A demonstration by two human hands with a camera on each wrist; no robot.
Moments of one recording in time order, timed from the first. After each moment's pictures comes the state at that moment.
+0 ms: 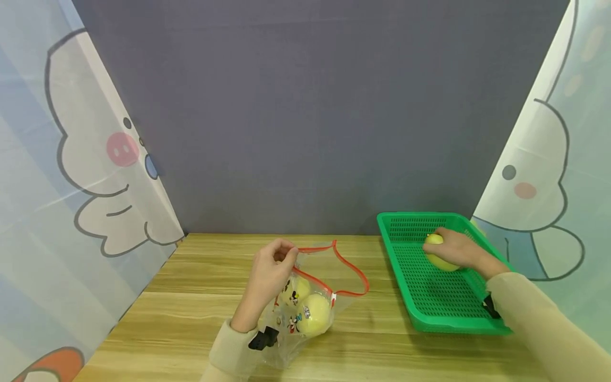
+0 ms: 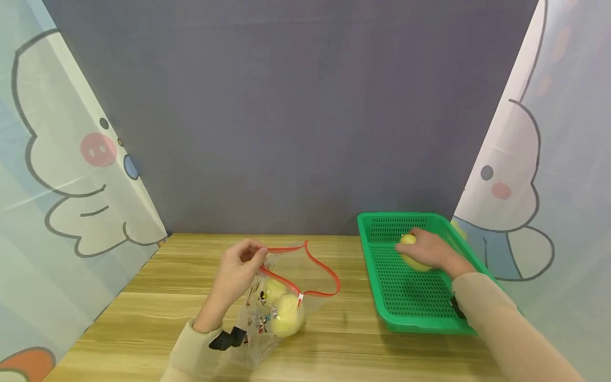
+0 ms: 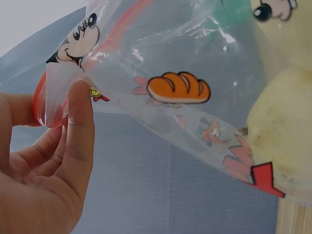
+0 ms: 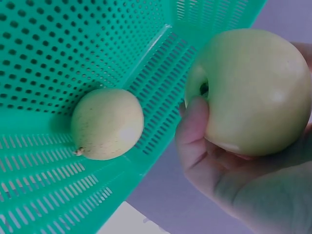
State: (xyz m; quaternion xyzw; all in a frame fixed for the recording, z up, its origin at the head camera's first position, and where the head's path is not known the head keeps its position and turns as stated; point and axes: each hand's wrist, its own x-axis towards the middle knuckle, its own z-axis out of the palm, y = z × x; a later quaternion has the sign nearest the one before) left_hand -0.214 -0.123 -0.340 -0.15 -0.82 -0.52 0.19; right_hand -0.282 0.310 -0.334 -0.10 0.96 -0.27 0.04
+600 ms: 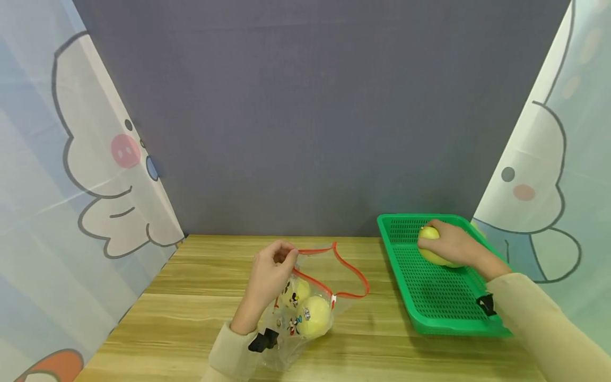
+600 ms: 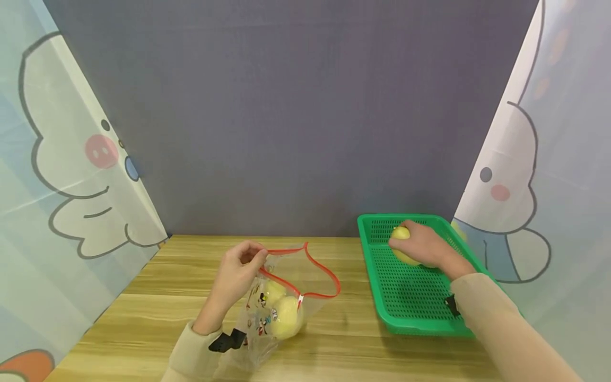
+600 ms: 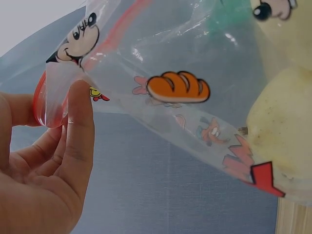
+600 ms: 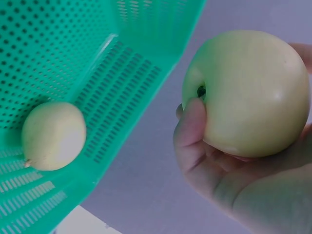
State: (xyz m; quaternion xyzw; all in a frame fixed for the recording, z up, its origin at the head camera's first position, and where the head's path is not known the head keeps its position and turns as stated) left_hand -0.216 -0.123 -0.343 -0.16 -0.82 -0.52 0.19; right_hand -0.273 0.287 -0.309 -0.11 0.96 -0.25 0.00
